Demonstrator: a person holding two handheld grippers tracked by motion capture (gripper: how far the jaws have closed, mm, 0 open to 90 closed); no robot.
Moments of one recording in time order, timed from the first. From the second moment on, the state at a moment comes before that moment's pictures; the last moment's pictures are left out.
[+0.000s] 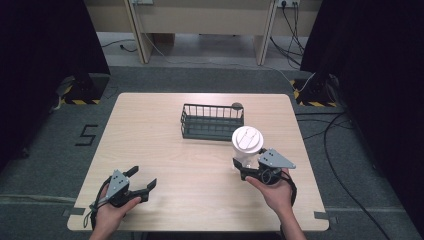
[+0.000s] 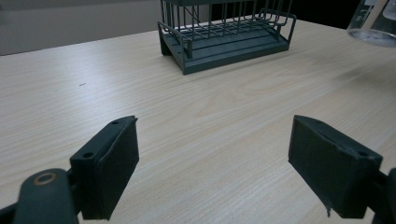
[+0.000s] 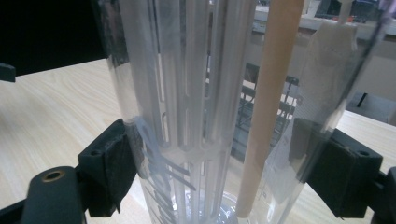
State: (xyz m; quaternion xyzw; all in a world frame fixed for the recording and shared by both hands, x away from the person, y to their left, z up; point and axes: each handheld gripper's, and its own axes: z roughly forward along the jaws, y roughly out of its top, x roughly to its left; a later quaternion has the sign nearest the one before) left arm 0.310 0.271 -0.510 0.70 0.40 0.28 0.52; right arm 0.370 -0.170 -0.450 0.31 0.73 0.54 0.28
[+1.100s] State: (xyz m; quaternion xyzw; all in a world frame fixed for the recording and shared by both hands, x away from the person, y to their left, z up) left arm 0.310 0.271 -0.510 0.70 0.40 0.28 0.52; right arm 0.419 -0.140 -0.425 0.31 0.72 0.55 0.30
